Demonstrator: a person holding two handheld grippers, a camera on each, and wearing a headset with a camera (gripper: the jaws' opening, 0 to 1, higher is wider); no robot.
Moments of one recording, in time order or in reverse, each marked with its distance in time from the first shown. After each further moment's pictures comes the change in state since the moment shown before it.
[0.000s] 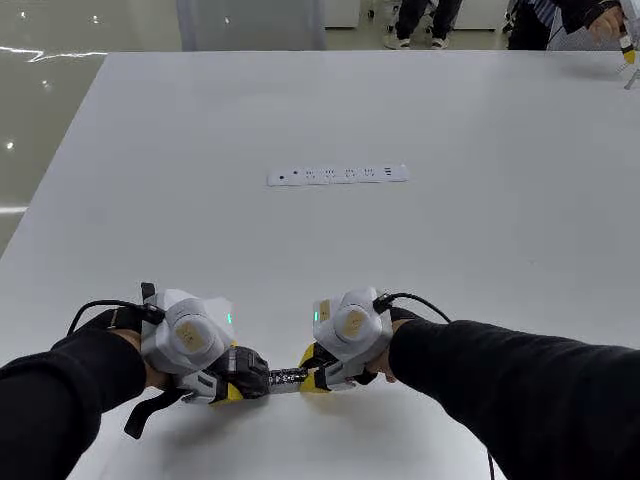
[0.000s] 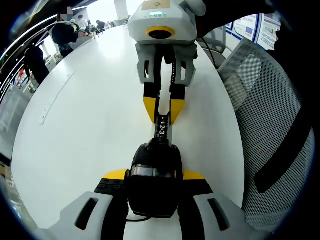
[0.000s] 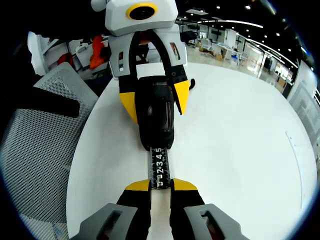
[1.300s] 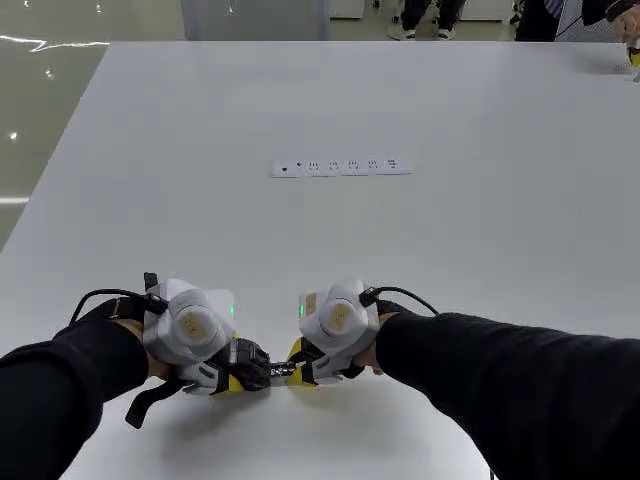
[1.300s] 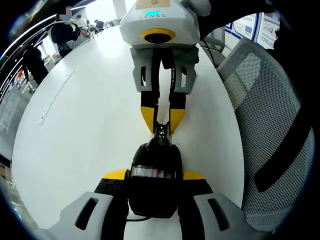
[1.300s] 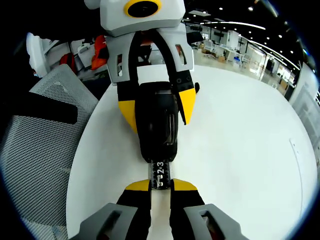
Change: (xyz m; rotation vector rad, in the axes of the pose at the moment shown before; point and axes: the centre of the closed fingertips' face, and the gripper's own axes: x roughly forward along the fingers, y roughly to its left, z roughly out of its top) left arm -0.001 -0.001 0.000 0.008 0.010 -0.007; right arm 0.012 0.002 0.015 -0.016 -0.008 0.015
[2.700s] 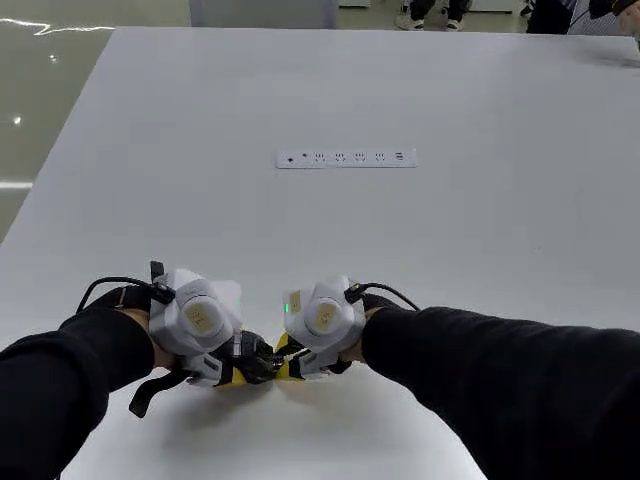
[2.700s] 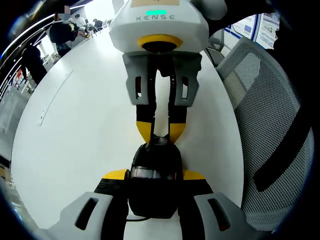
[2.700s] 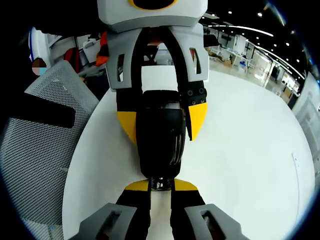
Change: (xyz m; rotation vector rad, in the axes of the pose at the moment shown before) left arm 0.000 0.000 0.001 0.002 0.008 -0.010; right arm 0.013 -0.001 0.018 -0.057 0.000 0.011
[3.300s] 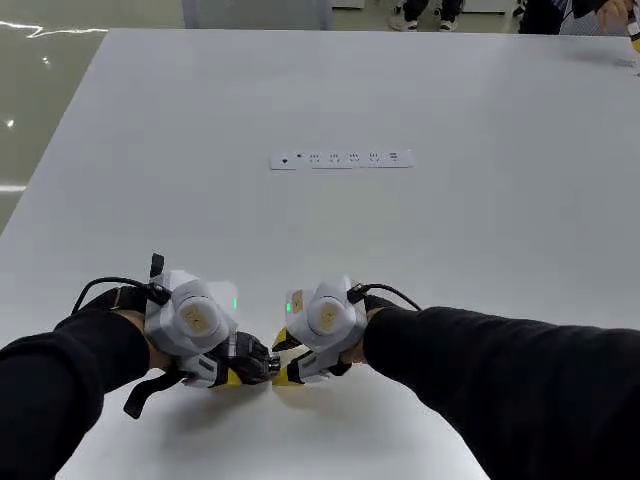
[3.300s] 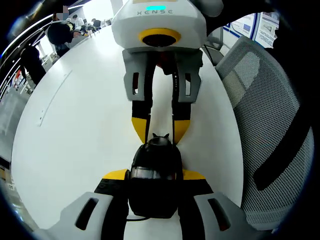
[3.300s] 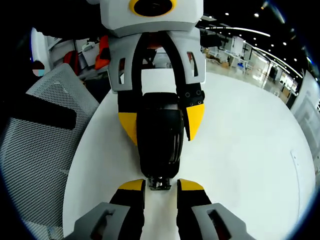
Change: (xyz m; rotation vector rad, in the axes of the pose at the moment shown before) left arm 0.000 -0.001 0.000 0.011 0.010 -0.008; right arm -0.002 0.001 0.002 0.002 -0.025 -0.006
